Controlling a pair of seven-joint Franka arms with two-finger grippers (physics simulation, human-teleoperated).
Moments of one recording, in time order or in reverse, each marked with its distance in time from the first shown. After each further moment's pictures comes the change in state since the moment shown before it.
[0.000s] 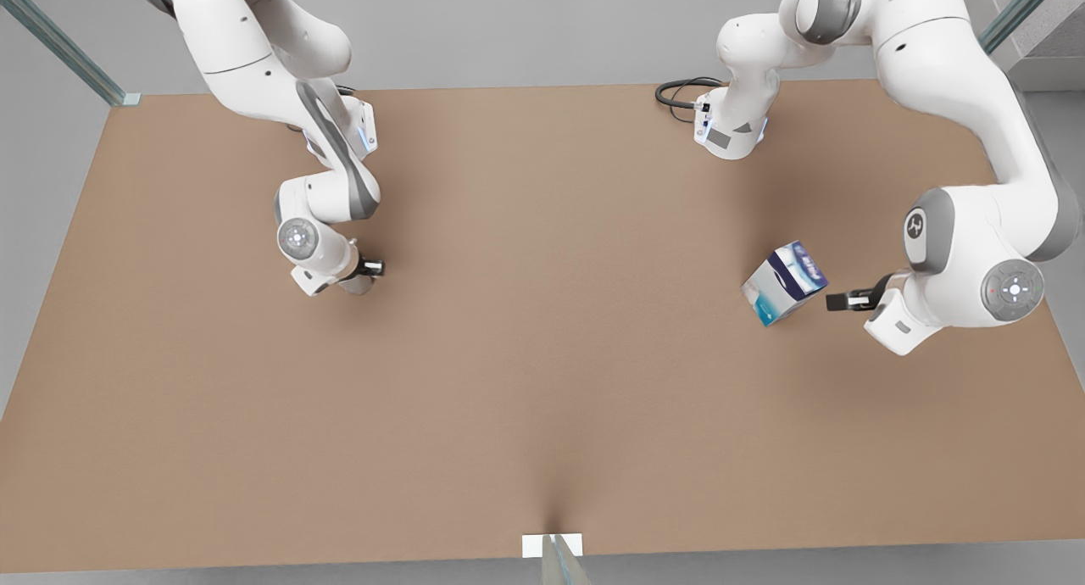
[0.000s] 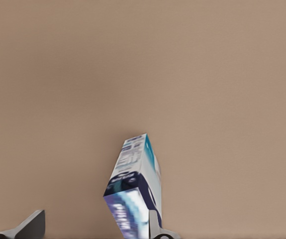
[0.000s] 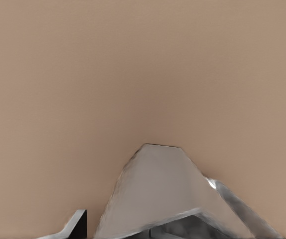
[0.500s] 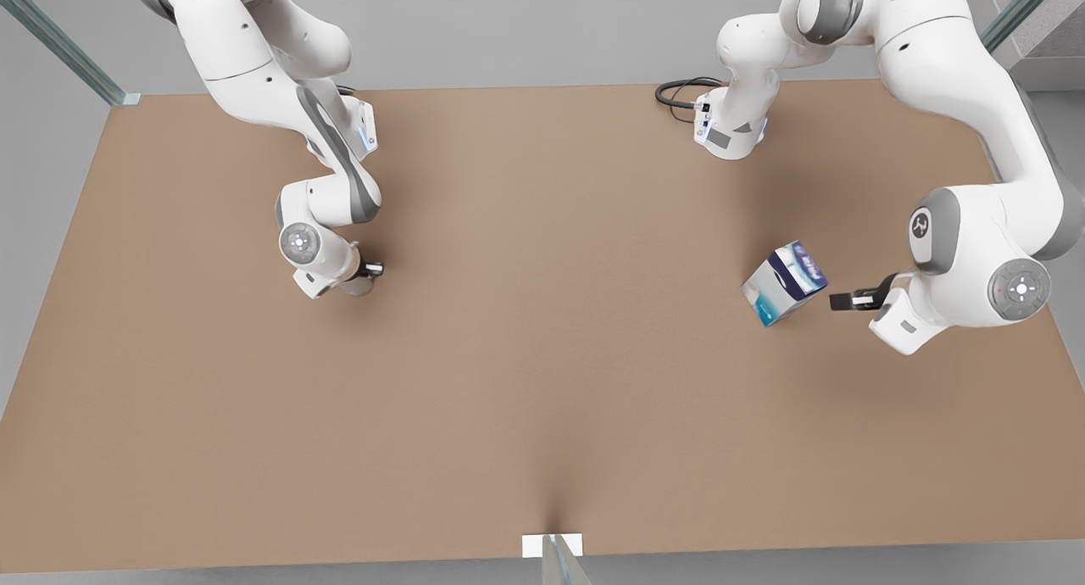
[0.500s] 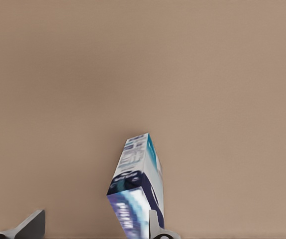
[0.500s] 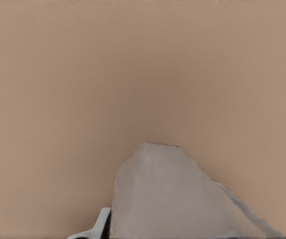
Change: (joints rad) left arm 0.007 -0.004 0.000 0.000 -0.002 -0.005 0.000; right arm -0.003 0.018 -0.001 0.012 -0.001 0.002 -0.009
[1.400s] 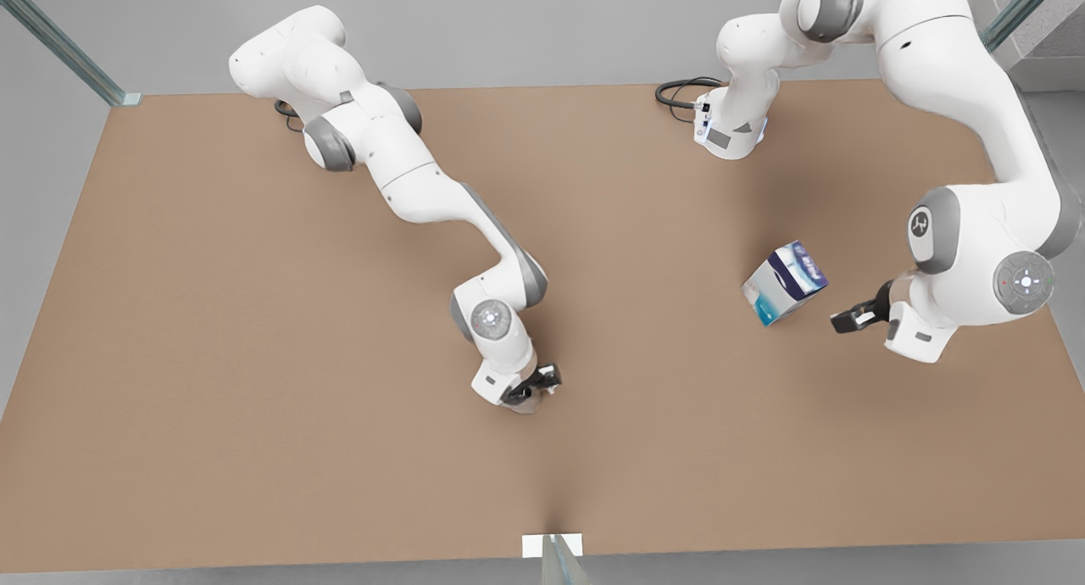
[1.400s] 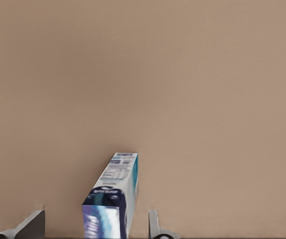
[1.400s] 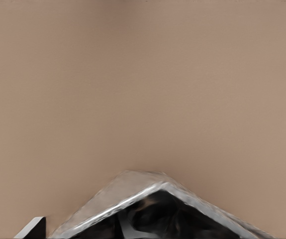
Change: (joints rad) left arm -0.013 -0.006 -0.012 -0.012 -0.036 0.094 -0.346; right arm 0.697 0.980 -0.435 1.558 0.243 -0.101 0.117
